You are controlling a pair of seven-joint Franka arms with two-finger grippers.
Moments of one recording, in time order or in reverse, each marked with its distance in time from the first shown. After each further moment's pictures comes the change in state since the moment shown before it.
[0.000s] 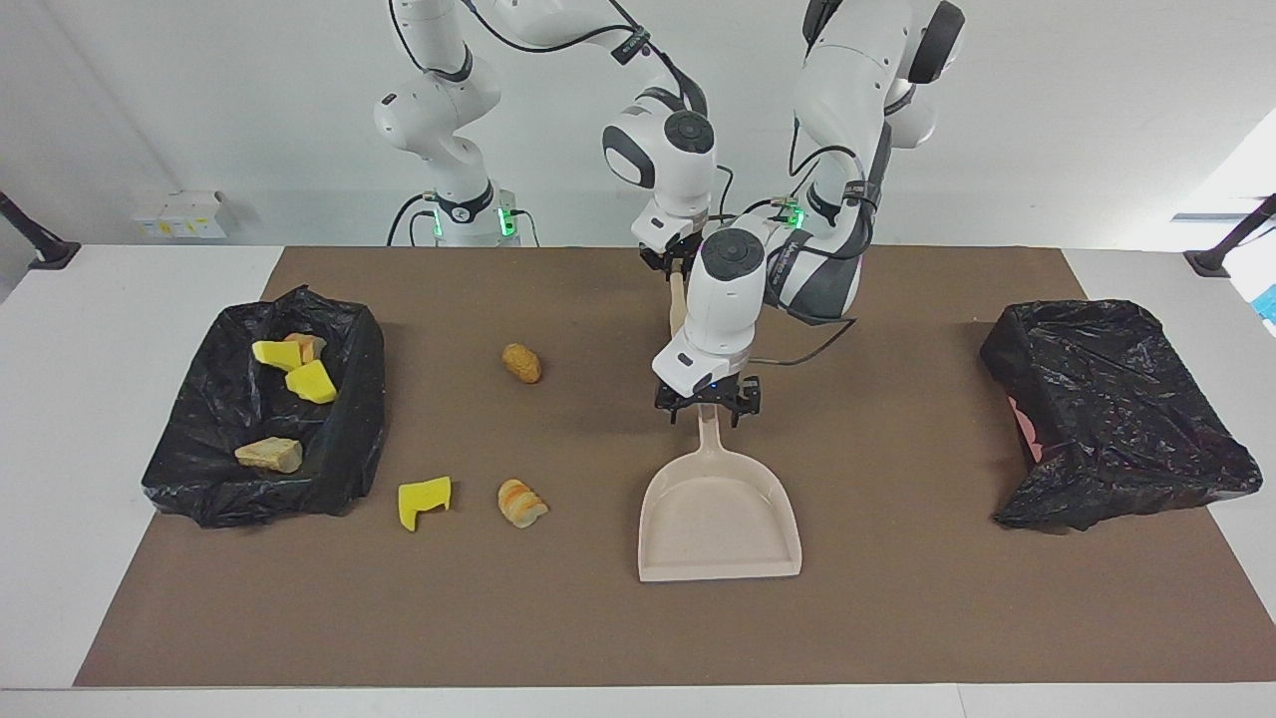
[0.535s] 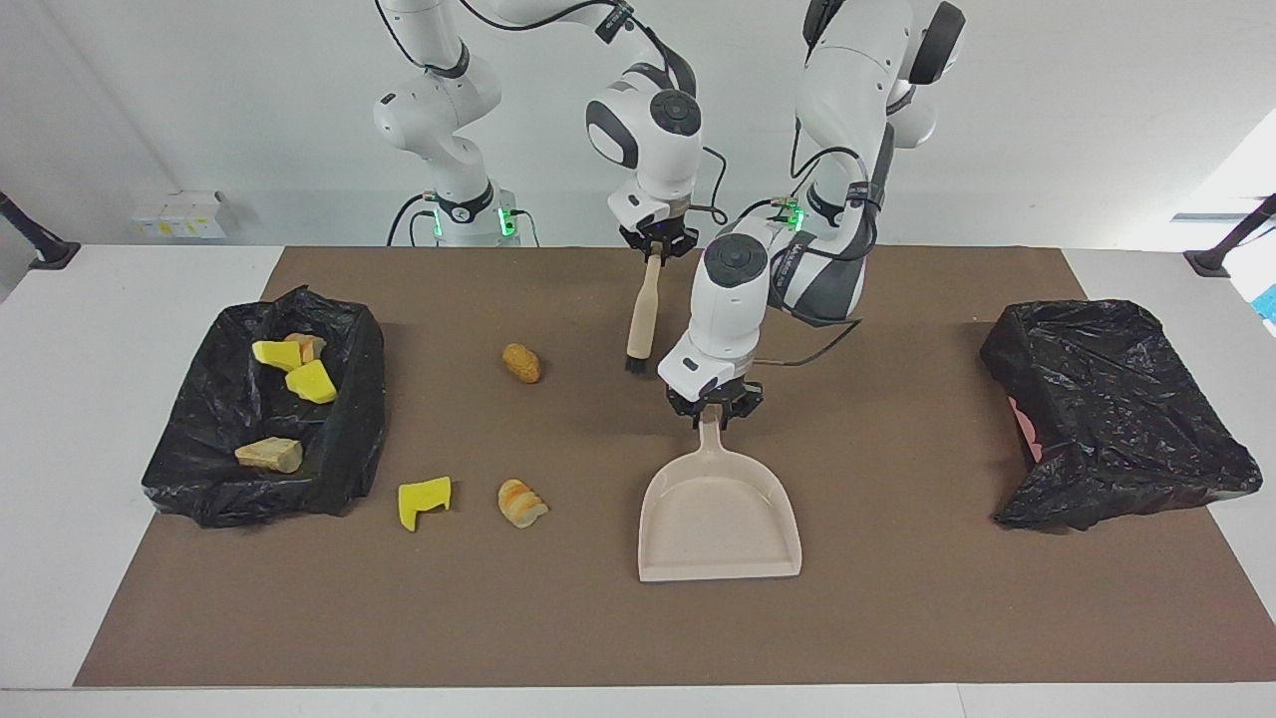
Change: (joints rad) left arm 0.003 -0.002 0.009 0.010 0.000 -0.040 0.010; right arm -0.075 -0.156 -0.012 -0.047 0.001 -0.211 0.152
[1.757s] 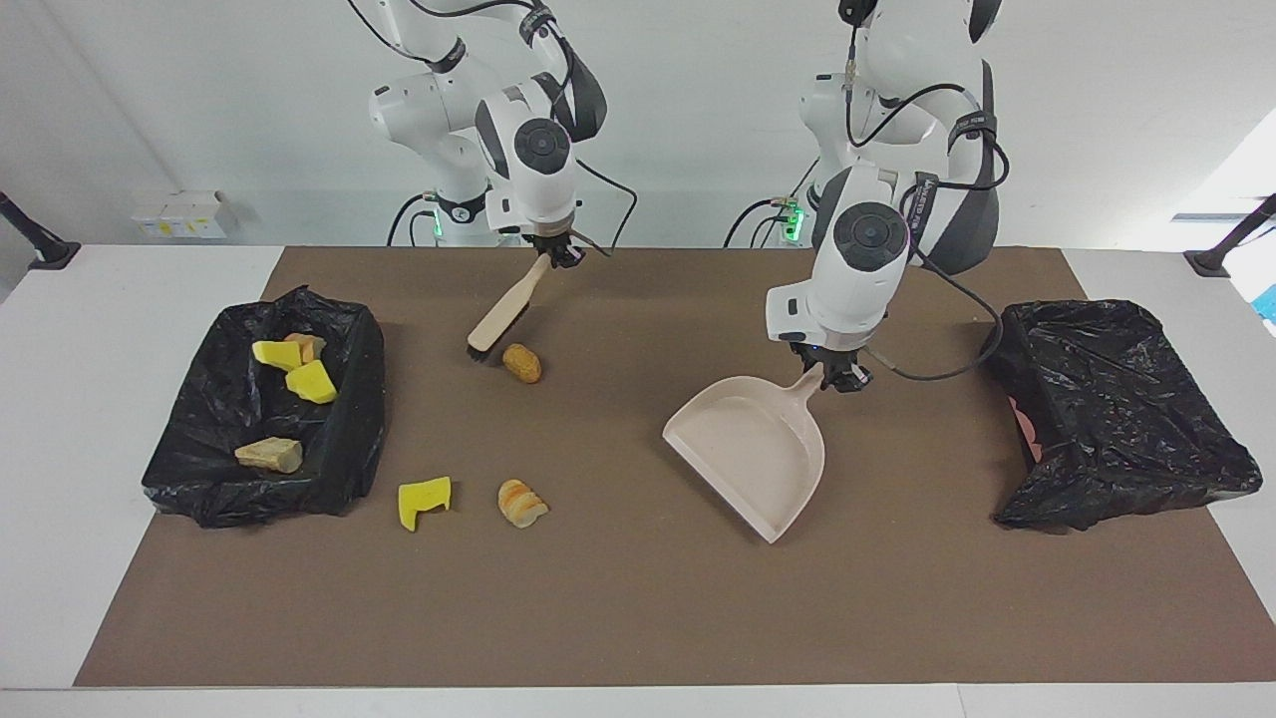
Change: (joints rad) left arm 0.169 -0.188 0.019 -0.055 0.003 -0.377 1.100; right arm -0.299 -0.166 -0.007 -0.208 -0.003 -0.118 0.024
